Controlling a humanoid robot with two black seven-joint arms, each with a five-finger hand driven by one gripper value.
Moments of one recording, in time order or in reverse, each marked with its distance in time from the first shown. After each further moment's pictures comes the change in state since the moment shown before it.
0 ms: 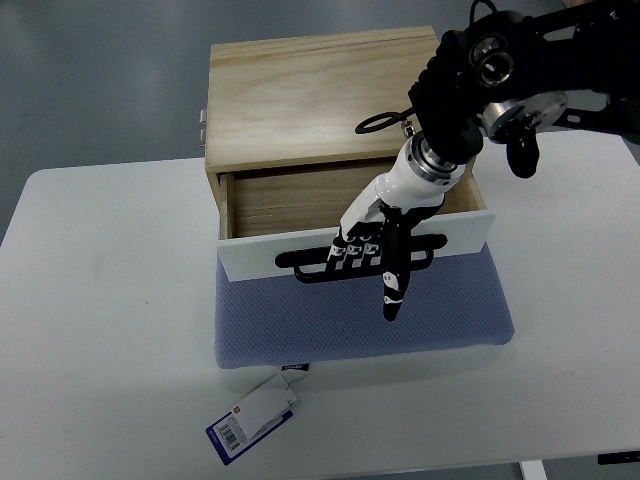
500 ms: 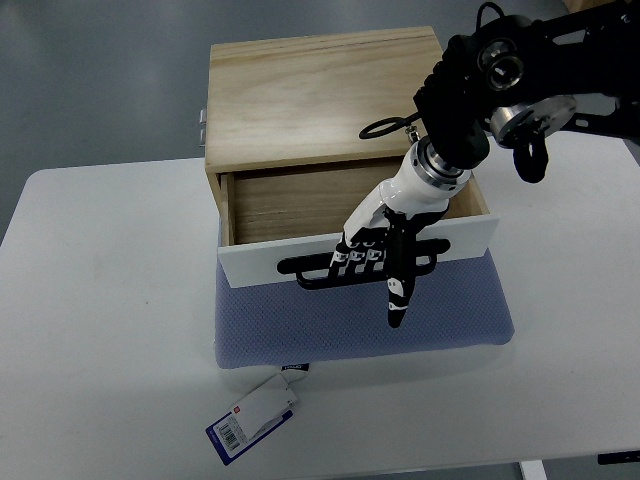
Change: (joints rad) left arm 0.000 0.000 0.000 0.000 0.000 0.000 0.000; right arm 0.000 -0.020 0.000 0.029 -0.002 0.000 0.005
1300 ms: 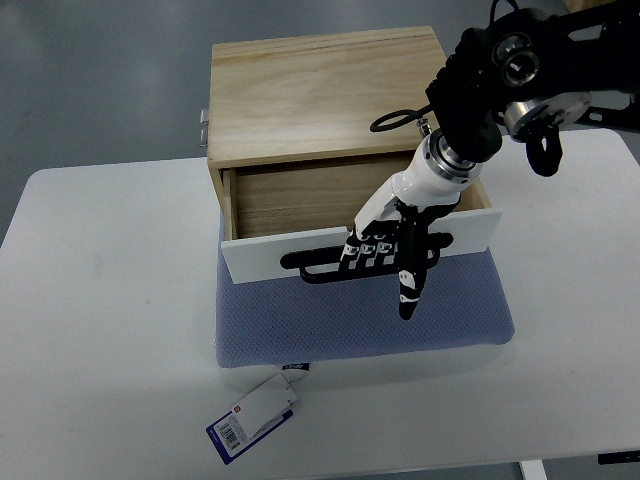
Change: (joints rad) left arm 0.000 0.000 0.000 0.000 0.000 0.000 0.000; right arm -0.001 -0.031 0.001 0.000 -0.041 0.000 0.001
